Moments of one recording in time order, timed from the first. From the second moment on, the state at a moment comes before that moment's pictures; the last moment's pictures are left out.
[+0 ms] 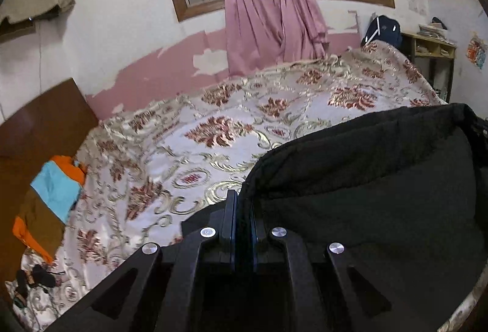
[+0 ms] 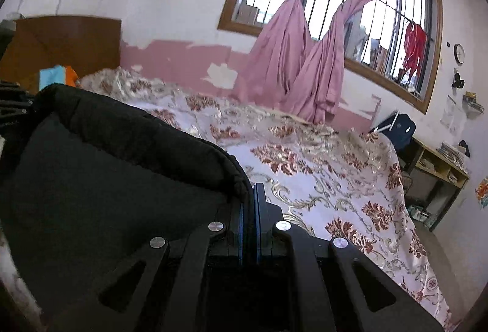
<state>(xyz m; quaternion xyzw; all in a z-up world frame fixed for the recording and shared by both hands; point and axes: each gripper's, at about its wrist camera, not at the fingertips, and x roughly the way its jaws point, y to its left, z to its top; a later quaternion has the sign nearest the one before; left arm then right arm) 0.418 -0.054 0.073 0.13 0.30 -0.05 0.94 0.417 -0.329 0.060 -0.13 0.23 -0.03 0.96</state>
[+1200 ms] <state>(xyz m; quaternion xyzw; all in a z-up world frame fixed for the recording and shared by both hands) 0.417 -0.021 0.085 -0.01 0.27 -0.13 0.96 0.410 -0.329 0.049 -0.07 0.22 0.08 0.97</state>
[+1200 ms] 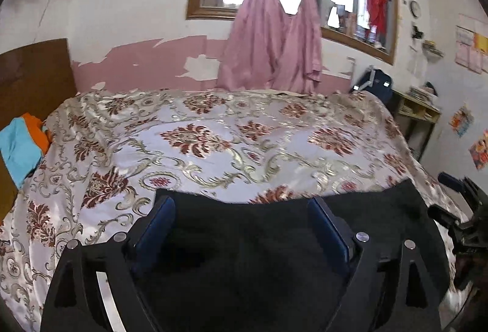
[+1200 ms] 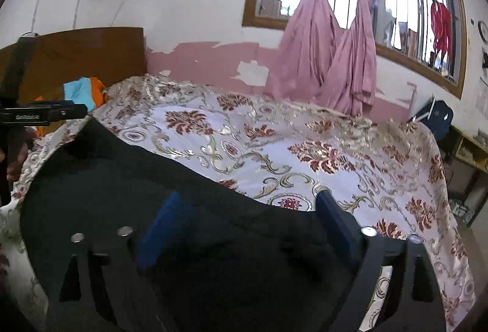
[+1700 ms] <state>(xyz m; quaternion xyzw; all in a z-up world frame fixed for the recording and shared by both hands) 0.350 -0.060 -0.001 0.06 0.32 -0.23 0.92 0.361 -0.310 -0.033 -0.05 0.33 0.15 0.93</state>
